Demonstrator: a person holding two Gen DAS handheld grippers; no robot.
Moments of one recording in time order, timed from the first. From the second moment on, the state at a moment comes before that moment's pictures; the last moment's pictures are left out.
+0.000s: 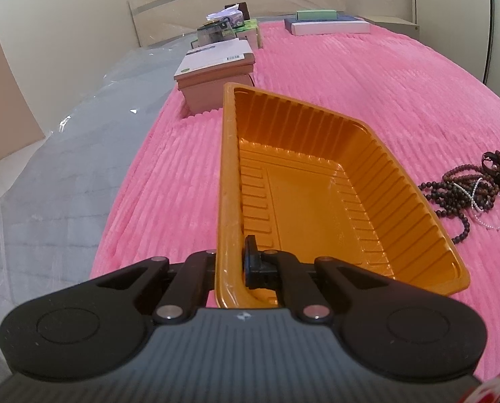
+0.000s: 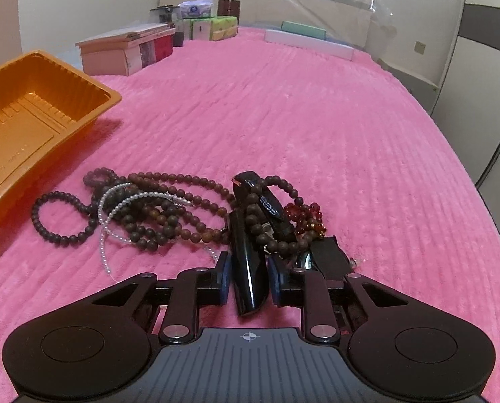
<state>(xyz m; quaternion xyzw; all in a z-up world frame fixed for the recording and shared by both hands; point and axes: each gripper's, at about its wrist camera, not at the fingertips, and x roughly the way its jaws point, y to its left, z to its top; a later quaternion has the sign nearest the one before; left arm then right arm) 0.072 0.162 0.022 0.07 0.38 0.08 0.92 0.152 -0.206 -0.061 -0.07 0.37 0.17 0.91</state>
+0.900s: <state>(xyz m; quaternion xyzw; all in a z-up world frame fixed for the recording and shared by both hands) 0.081 0.171 0.032 0.14 0.37 0.03 0.92 0.127 -0.074 -0.002 0.10 0.38 0.32 0.86</state>
